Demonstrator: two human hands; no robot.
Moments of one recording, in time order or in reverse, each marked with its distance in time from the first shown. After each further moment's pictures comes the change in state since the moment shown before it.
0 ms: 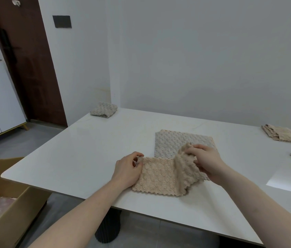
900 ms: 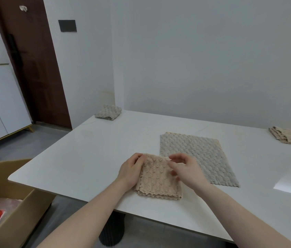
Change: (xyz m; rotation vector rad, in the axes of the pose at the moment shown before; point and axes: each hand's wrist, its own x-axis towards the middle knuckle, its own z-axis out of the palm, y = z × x) left_hand 0.002 -0.001 -0.014 -0.407 -0.105 -0.140; right_hand 0.008 0.036 0.067 -0.092 -0.035 -0.175
